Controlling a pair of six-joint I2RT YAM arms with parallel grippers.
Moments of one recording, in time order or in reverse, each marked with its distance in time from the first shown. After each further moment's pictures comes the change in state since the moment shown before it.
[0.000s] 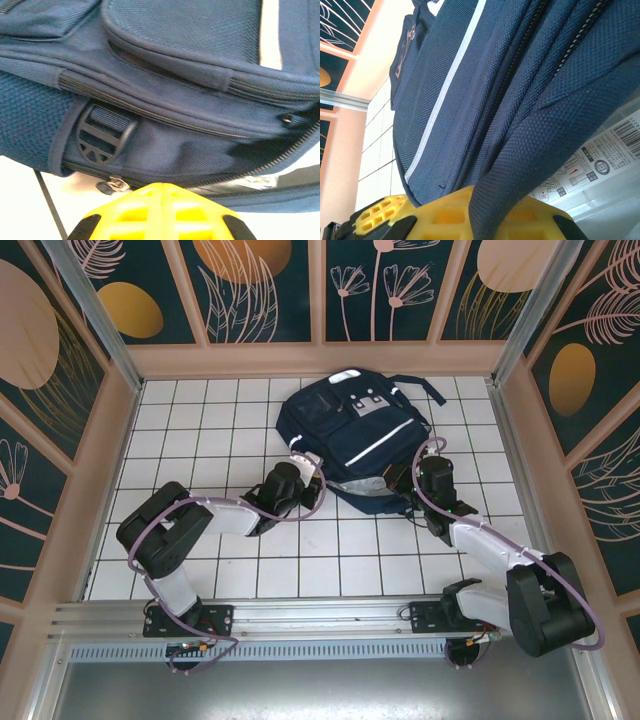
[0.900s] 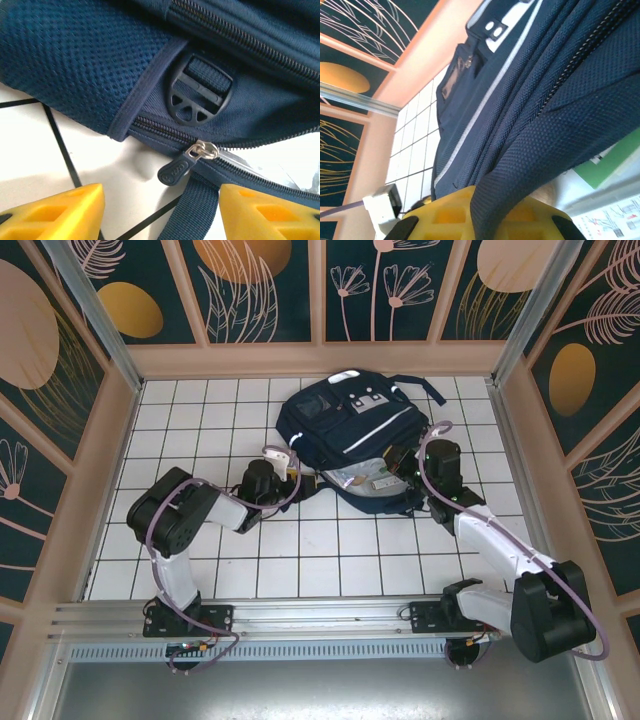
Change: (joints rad) left arm 0.201 0.151 -0.076 0.290 0.317 -0.272; right arm -0.021 -0.027 0.151 -0.071 -0.045 -0.039
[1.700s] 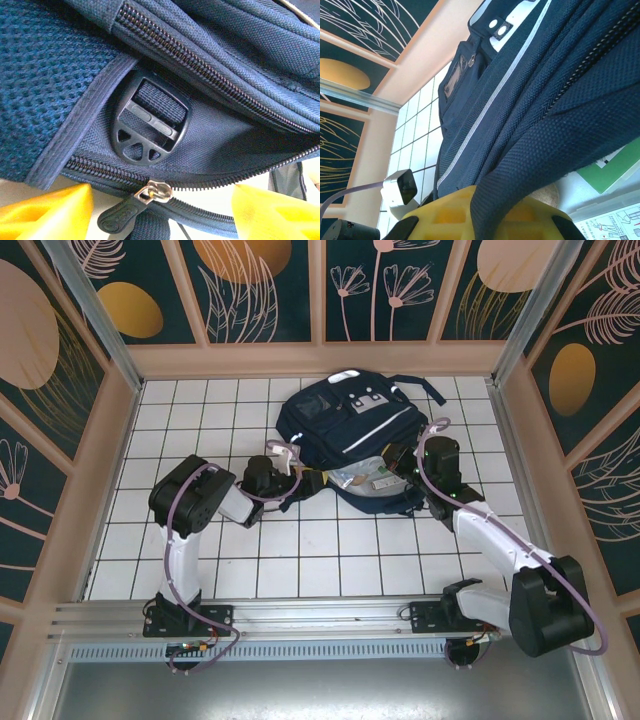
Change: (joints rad) left arm 0.043 0.180 0.090 0.232 0.266 -0.170; right arm 0.000 0.027 0.016 -0.003 -0.014 -0.008
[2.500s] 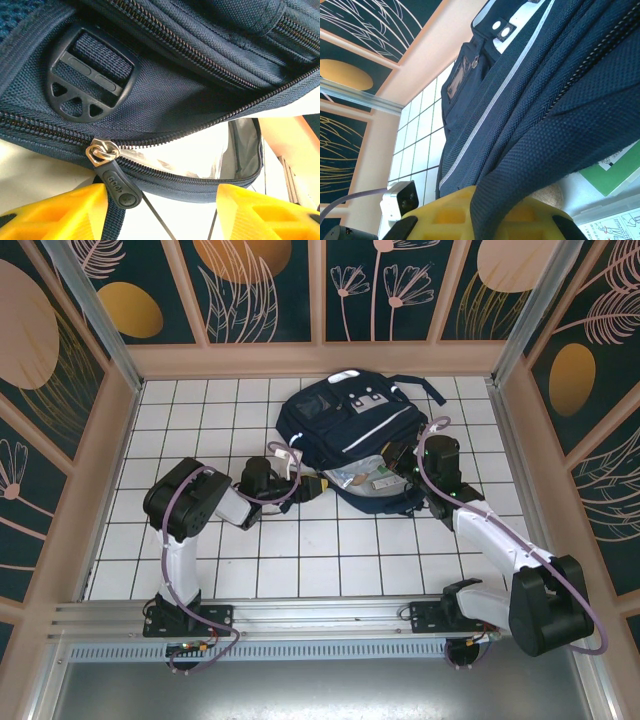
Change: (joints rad) left arm 0.000 -0.050 -0.040 -0.026 0.125 -0.020; right arm 0.000 0.002 0.008 0.001 -0.003 0.004
